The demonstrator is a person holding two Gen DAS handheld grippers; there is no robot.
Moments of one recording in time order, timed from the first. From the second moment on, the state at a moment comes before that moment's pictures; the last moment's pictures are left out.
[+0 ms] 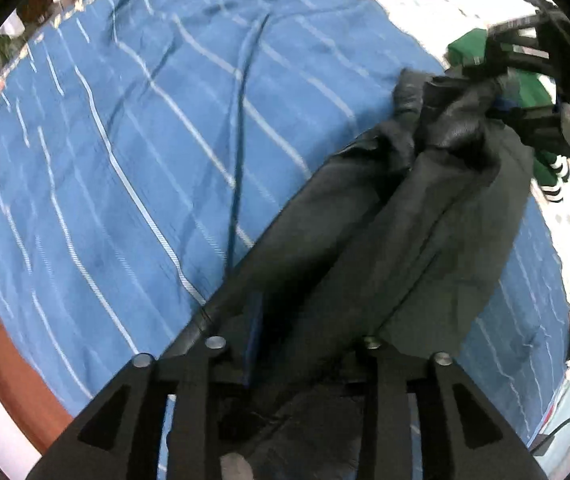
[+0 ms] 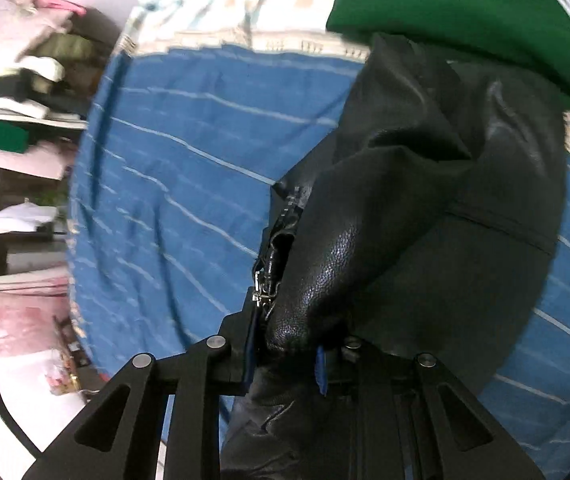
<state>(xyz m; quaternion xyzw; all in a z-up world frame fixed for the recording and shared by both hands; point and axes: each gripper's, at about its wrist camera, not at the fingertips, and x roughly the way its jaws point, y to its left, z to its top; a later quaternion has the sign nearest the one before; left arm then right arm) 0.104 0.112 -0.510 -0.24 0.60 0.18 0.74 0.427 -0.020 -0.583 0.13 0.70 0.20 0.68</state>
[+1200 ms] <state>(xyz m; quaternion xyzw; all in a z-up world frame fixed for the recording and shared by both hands) 0.120 0.106 -0.514 -0.17 0.62 0.29 0.71 0.449 -0.263 -0.667 0.41 0.60 0.25 0.64</state>
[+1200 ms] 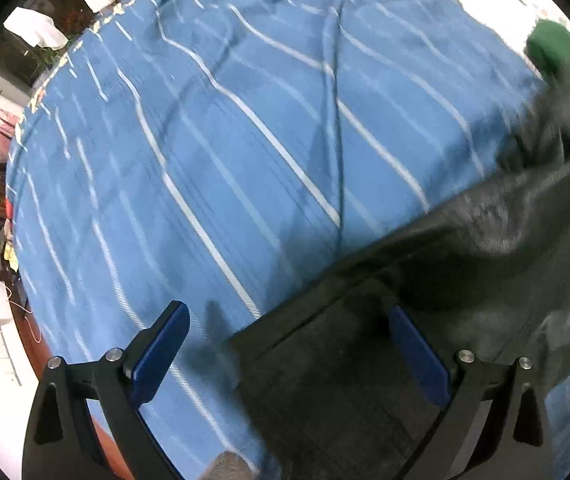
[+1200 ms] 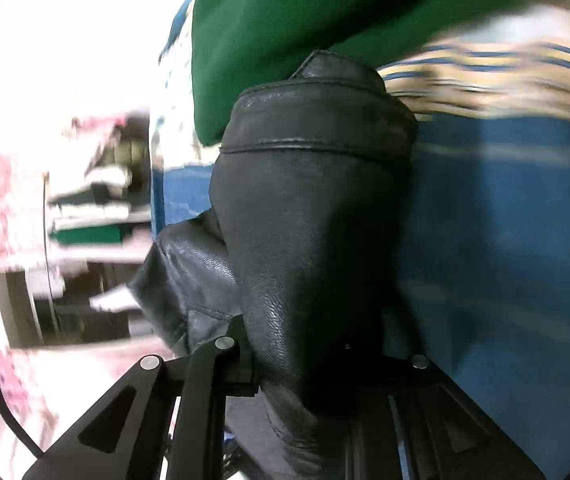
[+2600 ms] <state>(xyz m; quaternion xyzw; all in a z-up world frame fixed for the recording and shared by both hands) 0.062 0.058 -0.491 -0.19 0.61 0.27 0.72 0.378 -0.270 -0.642 0.14 0.73 0.07 0.66</state>
